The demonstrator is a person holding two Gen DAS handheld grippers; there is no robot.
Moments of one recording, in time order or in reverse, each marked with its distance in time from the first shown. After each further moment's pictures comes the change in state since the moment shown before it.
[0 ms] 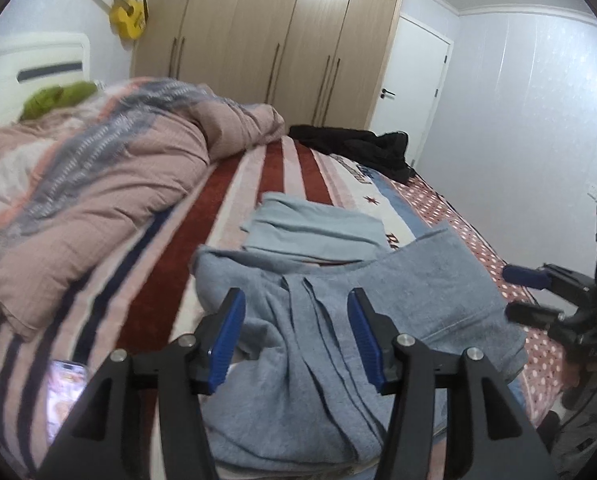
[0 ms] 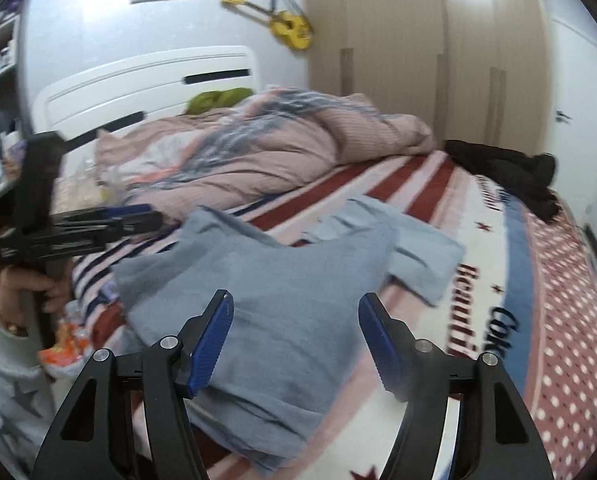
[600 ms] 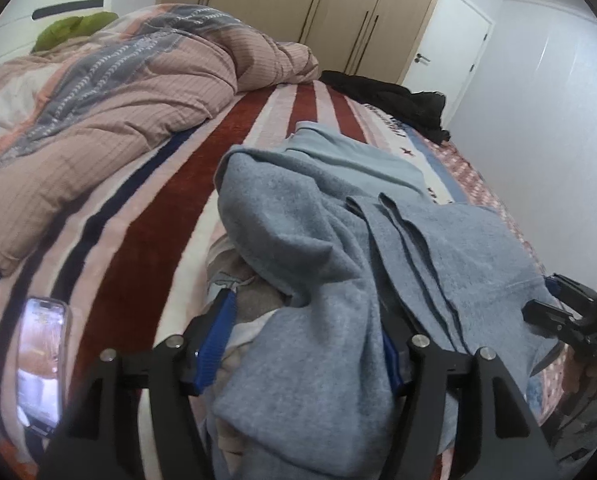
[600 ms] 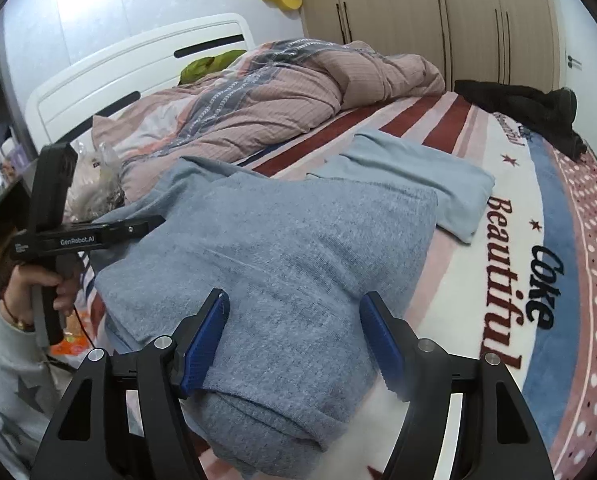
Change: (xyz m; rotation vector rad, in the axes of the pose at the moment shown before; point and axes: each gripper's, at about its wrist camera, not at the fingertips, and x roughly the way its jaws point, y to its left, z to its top) left arm 0.048 0.030 -0.042 -0.099 0.171 0.077; right arm 0.057 -0.031 -0.046 0.108 0.127 0.059
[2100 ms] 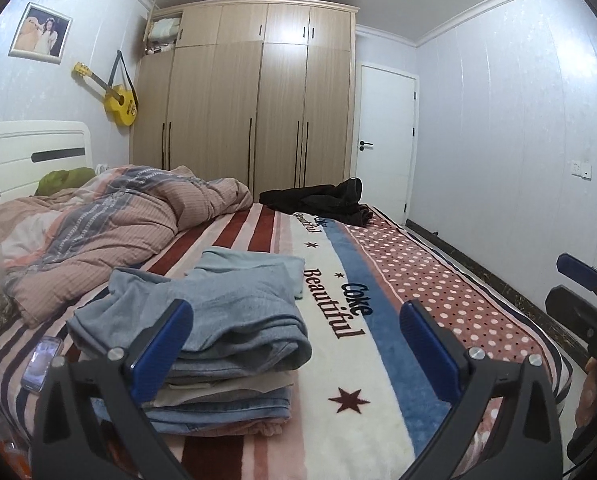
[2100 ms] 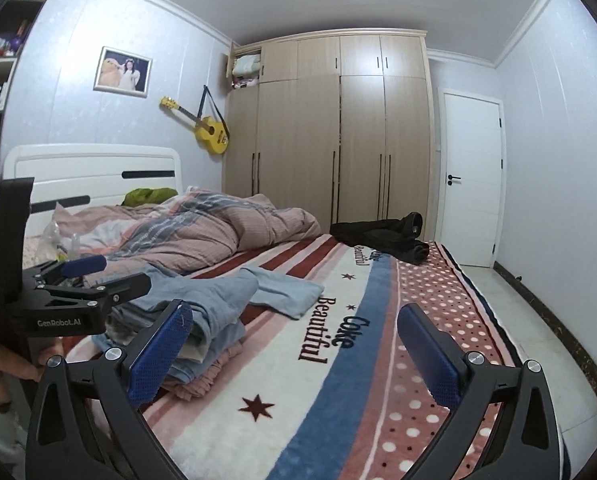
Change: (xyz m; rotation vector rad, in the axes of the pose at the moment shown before) left arm -0.150 -0.258 -0.101 0.219 -0.473 0.023; right arm -0.289 0.012 -0.144 -0.023 -0.560 -0.382
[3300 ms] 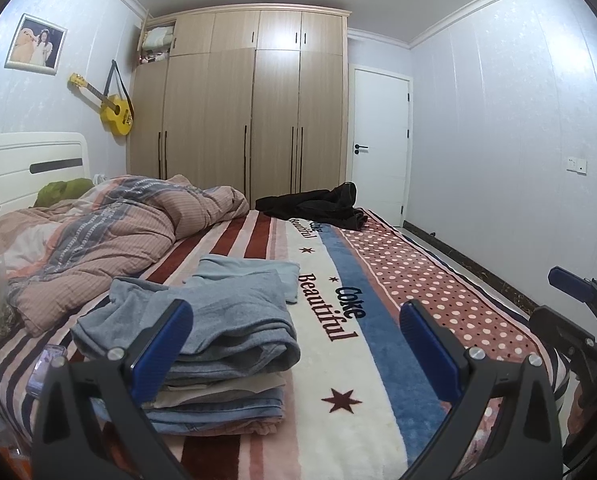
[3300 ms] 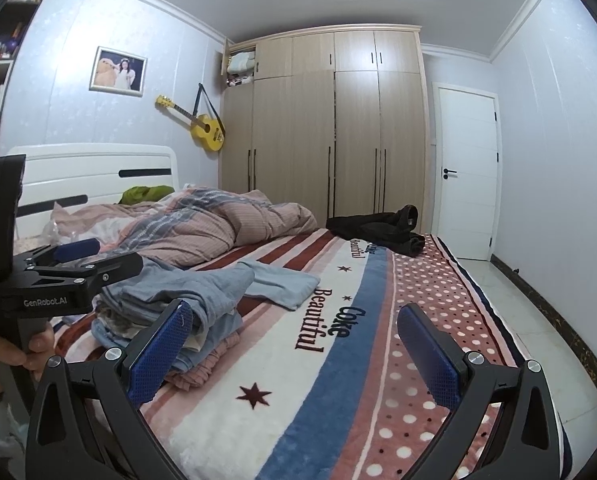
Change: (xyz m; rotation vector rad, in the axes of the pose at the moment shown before) left arm -0.015 -0.015 0.004 0.025 -0.023 -0.008; right arm -0.007 -0.002 -0.006 0.001 0.020 -0.019
